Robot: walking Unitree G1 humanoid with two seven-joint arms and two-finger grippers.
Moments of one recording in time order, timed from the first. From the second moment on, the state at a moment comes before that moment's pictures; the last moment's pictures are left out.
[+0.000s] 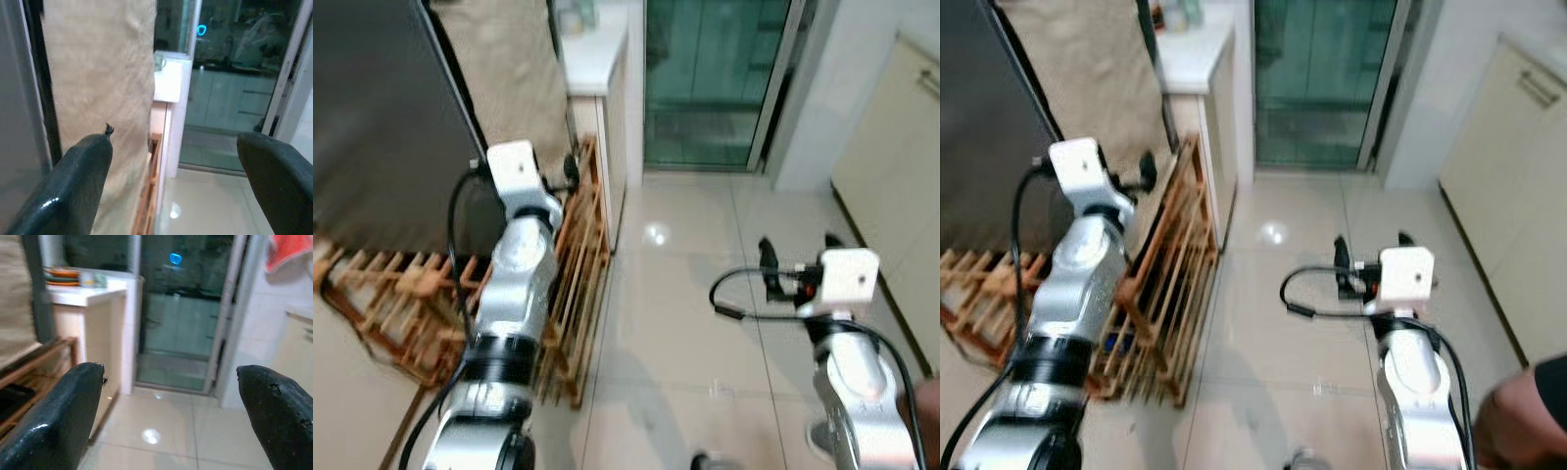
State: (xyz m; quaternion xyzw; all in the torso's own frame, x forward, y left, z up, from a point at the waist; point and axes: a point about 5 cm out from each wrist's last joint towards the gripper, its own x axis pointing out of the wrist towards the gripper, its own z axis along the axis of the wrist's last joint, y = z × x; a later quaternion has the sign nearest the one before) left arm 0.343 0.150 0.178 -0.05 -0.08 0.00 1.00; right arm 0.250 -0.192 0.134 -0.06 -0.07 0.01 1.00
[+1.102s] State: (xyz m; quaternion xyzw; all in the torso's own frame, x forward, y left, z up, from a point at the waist) left arm 0.333 0.144 0.176 0.03 -0.08 0.00 1.00; right arm 0.270 -0.186 0.125 -0.05 -0.04 0.05 1.00
